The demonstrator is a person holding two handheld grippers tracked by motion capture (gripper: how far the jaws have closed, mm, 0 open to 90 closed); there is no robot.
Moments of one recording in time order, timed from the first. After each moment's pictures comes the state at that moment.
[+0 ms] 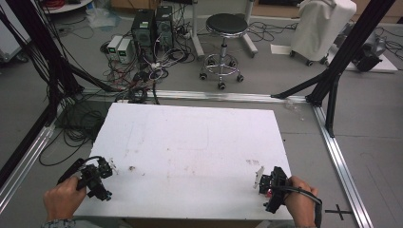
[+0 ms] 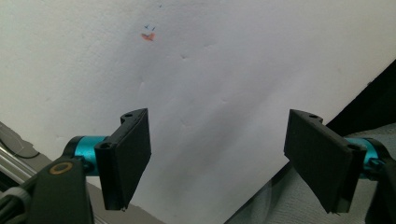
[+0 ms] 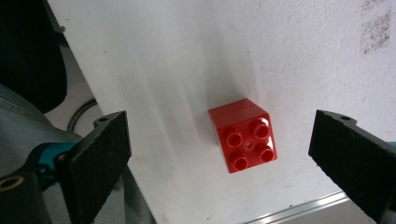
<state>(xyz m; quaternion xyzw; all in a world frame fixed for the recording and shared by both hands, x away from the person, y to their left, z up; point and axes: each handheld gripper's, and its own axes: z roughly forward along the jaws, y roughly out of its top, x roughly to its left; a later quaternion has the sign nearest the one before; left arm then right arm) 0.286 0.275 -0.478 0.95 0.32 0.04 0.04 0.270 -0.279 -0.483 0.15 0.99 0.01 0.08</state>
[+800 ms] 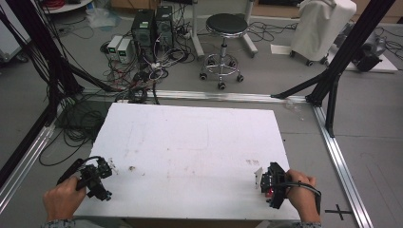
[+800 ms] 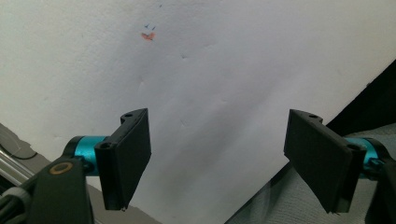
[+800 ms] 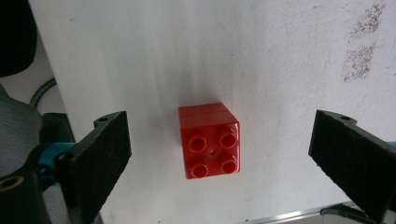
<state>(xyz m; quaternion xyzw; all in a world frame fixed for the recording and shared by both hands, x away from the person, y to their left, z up) 0.286 0.277 -0.479 0.94 0.32 0.04 0.05 0.286 -0.286 -0.493 0.05 0.99 0.00 0.09</state>
